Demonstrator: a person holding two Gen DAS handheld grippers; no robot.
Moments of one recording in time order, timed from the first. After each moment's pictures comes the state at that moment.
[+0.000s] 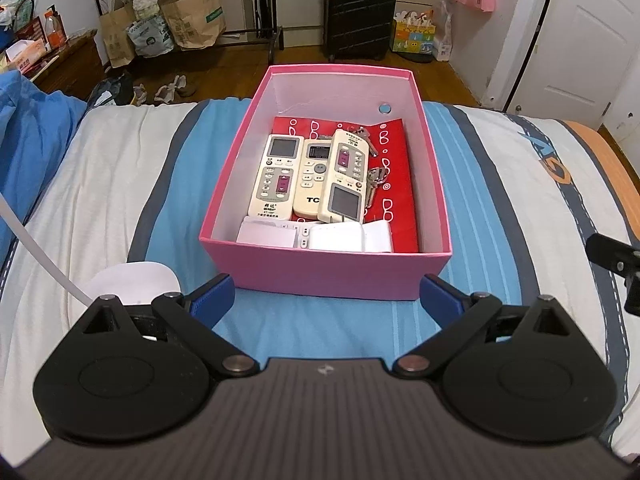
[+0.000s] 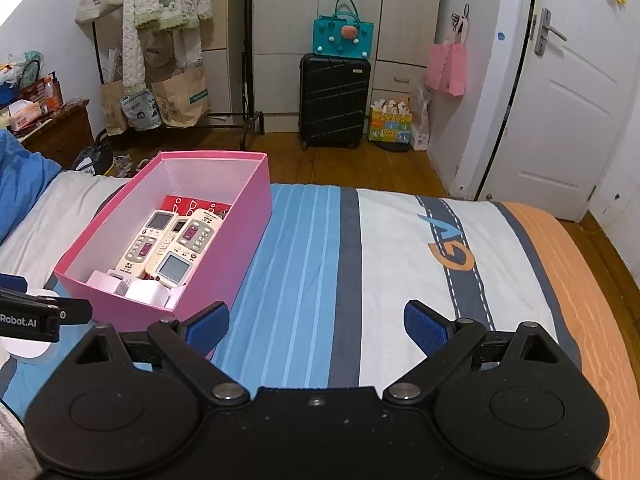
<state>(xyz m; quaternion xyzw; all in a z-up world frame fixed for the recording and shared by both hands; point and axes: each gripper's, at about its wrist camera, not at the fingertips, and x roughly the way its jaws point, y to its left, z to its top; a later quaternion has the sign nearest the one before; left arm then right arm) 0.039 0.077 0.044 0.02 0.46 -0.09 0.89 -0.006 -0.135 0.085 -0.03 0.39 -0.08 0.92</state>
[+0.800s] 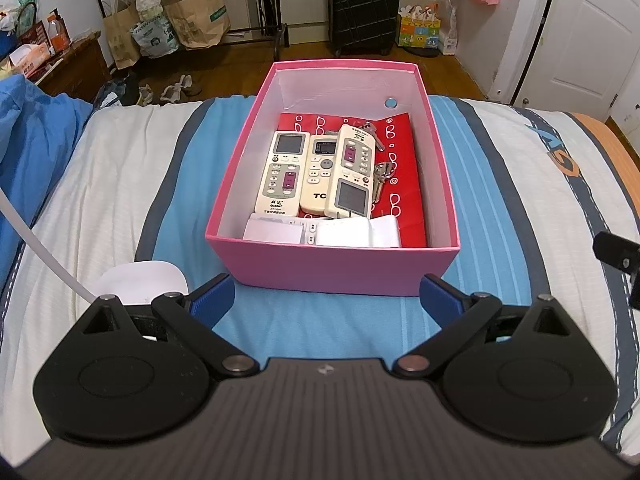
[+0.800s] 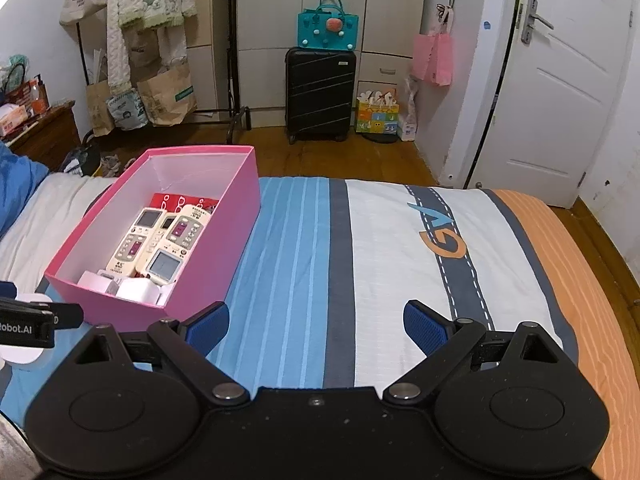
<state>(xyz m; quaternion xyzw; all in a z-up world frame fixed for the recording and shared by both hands) 0.039 0.075 0.040 0.03 0.46 -0.08 0.89 -0.007 -0.137 0.080 -0.02 0.40 -0.10 0.91</state>
